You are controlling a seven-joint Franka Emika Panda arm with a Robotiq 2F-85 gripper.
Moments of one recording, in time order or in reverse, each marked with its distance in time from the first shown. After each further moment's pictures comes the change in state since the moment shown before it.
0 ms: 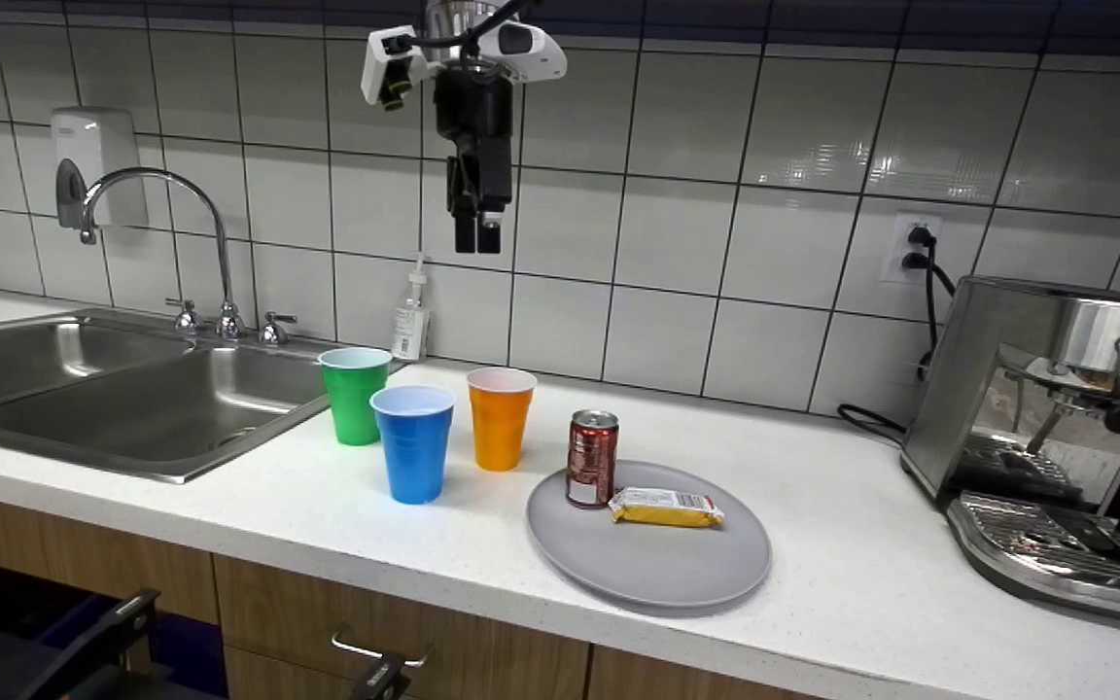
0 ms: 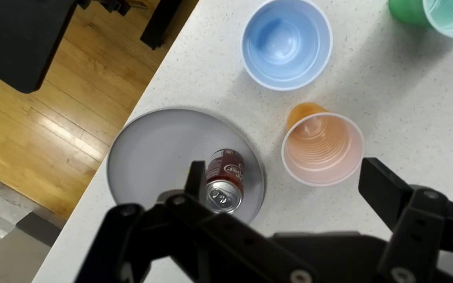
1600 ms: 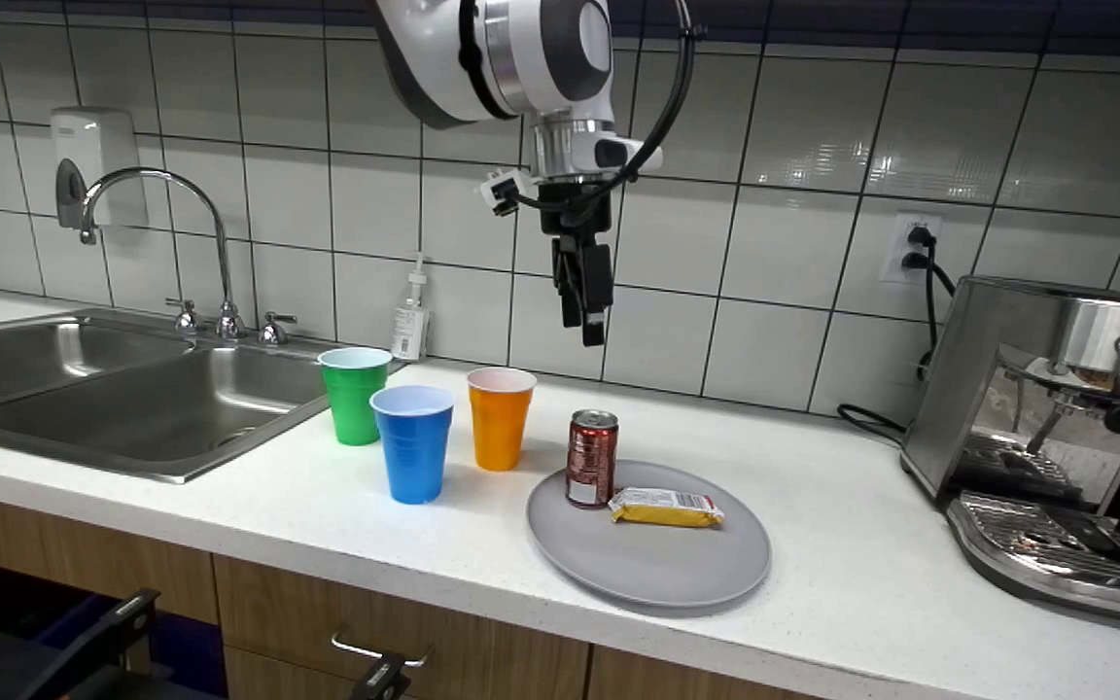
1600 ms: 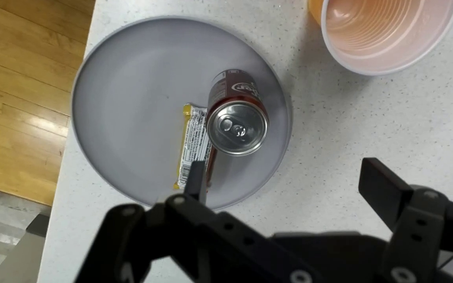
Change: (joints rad) arm -0.048 0.213 -0.149 -0.014 -0.064 0.374 0.067
